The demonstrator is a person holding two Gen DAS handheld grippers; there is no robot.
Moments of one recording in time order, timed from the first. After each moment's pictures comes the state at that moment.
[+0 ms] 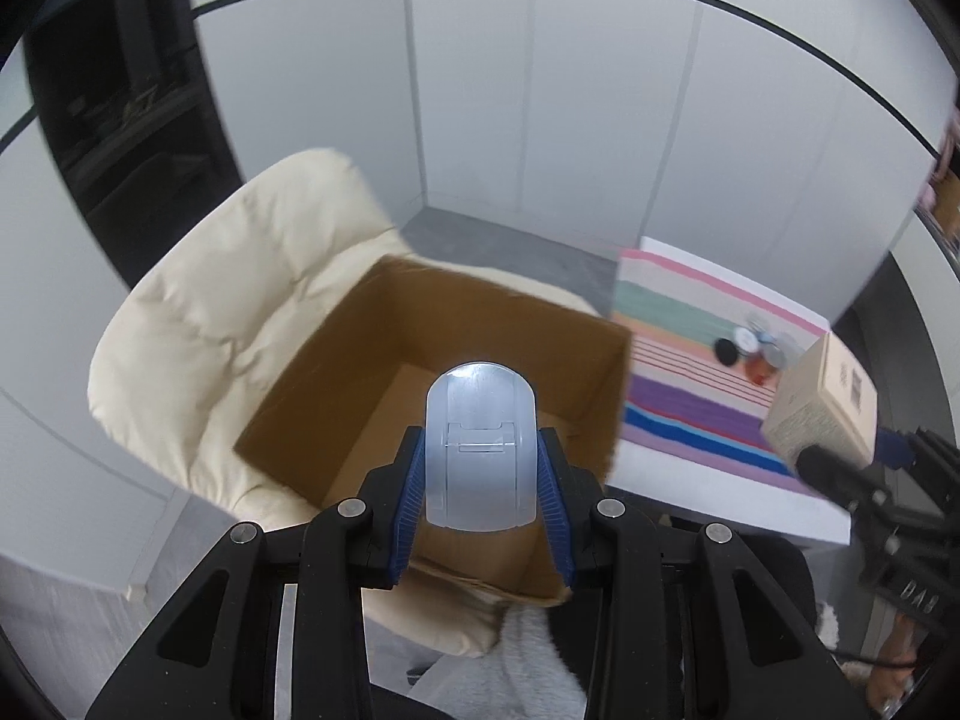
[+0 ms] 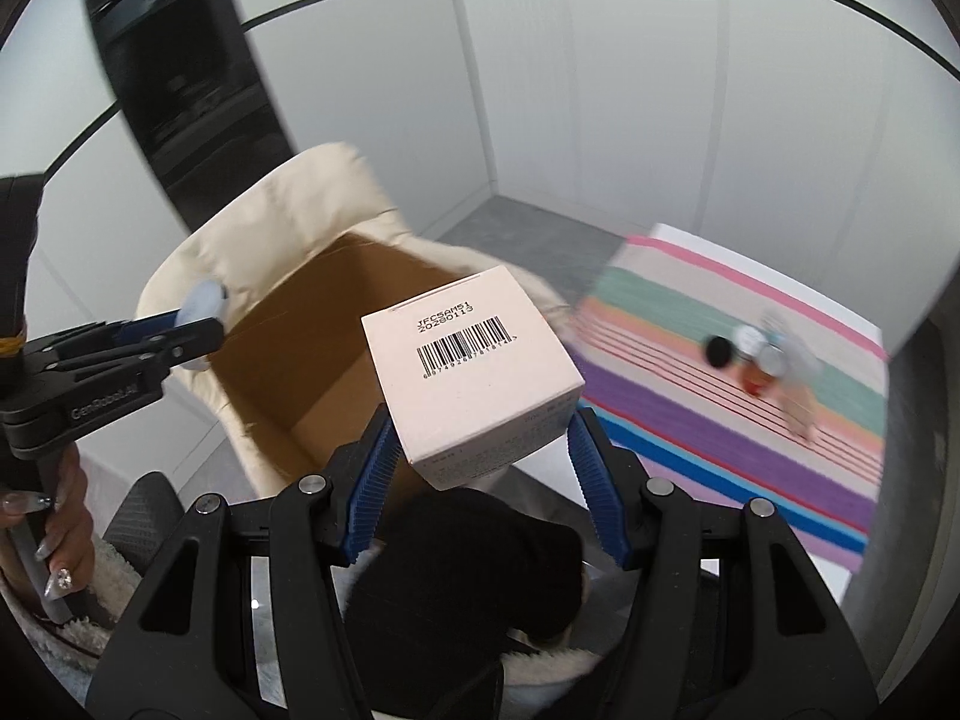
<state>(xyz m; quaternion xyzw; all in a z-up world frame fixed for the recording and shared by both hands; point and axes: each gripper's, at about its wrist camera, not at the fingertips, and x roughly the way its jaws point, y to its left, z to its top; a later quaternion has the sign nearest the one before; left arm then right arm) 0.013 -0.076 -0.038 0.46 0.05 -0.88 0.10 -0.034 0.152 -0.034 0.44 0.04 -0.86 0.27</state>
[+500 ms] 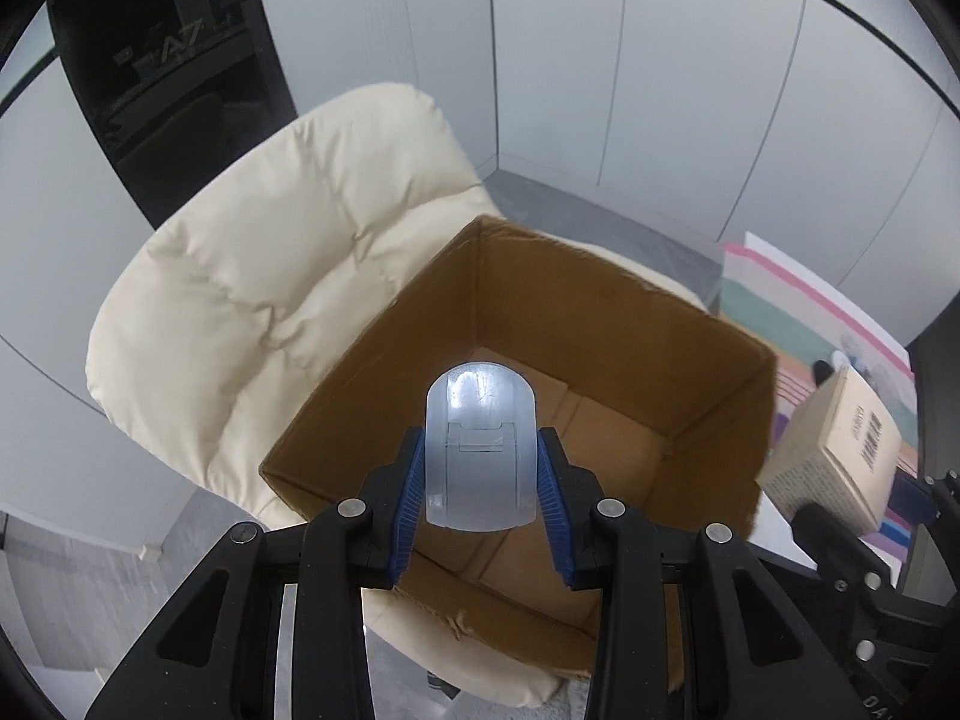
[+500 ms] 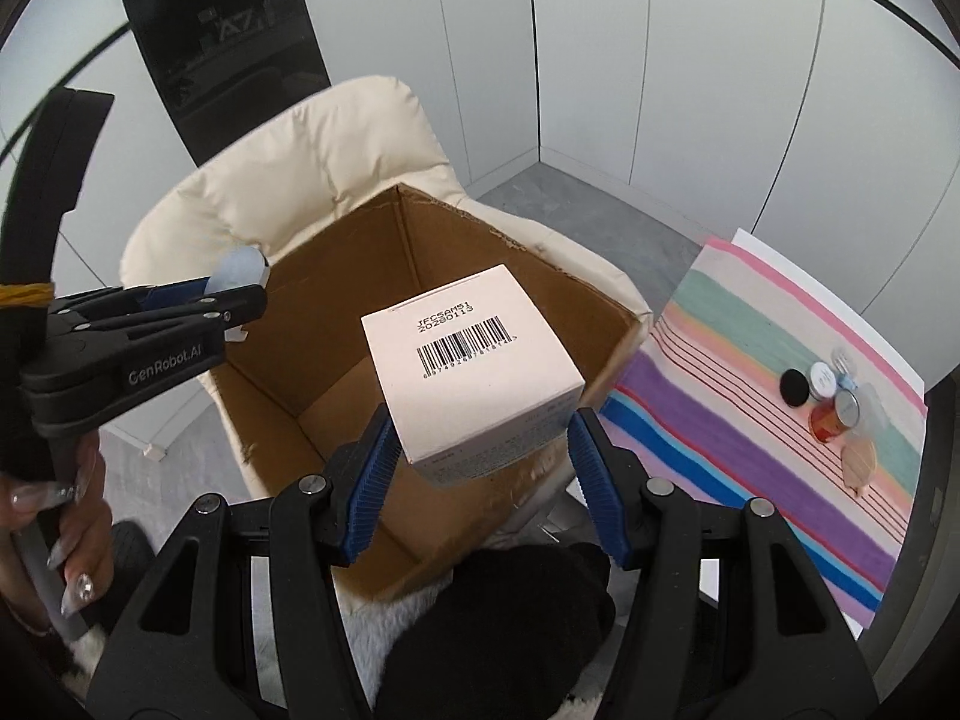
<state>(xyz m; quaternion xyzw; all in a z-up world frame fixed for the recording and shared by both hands) -0.045 -0.142 -0.103 0.50 0.07 -0.85 0.17 -0.071 0.038 -0.084 0.47 0.10 -0.83 0.29</state>
